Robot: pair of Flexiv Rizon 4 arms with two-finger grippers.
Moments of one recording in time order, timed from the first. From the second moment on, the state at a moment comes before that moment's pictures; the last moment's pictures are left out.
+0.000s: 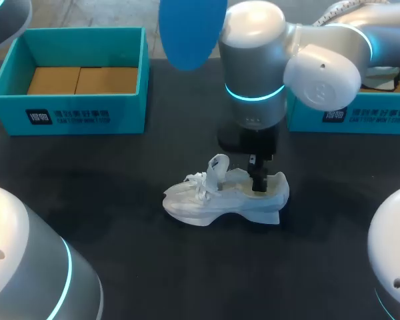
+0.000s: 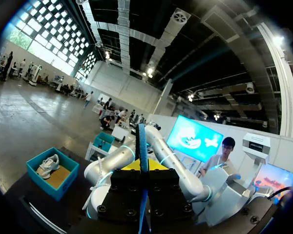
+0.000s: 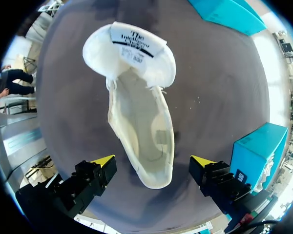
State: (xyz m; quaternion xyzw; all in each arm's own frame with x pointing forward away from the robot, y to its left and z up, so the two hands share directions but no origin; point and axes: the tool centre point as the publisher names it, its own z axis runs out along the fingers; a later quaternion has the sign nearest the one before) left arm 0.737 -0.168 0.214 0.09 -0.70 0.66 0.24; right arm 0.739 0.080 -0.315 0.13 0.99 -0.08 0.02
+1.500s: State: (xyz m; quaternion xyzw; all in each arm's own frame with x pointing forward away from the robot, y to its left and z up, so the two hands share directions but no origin) left arm 0.737 -0.168 0.214 0.09 -0.70 0.66 0.24; right arm 0.786 0.132 -0.361 0.07 1.00 0.01 0.02
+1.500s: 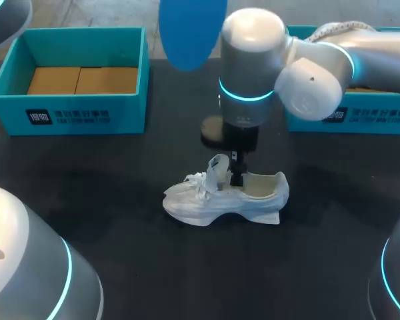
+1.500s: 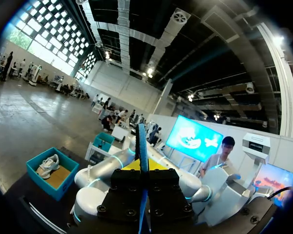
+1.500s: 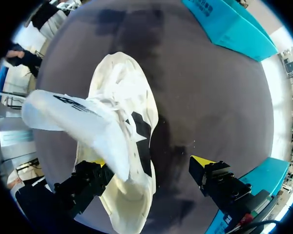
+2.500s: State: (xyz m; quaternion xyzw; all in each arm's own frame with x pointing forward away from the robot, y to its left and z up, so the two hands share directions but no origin) left arm 0.737 -0.168 0.214 0.09 -0.70 0.66 0.24; right arm 0.780 0.121 -0.388 0.08 1.00 0.01 0.02
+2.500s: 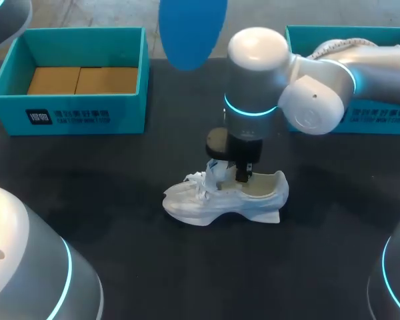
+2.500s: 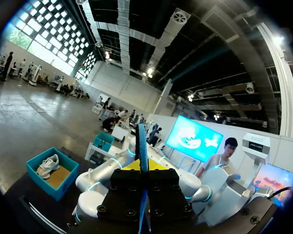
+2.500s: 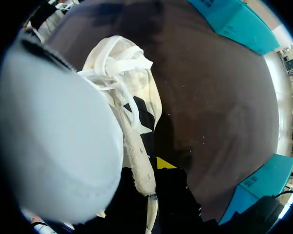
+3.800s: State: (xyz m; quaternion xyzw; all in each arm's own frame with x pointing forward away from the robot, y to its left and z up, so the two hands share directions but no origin) left arm 0.737 -0.168 0.214 0.09 -0.70 0.66 0.24; right arm 0.738 0.106 -0.323 0.38 0.92 0.03 0.00
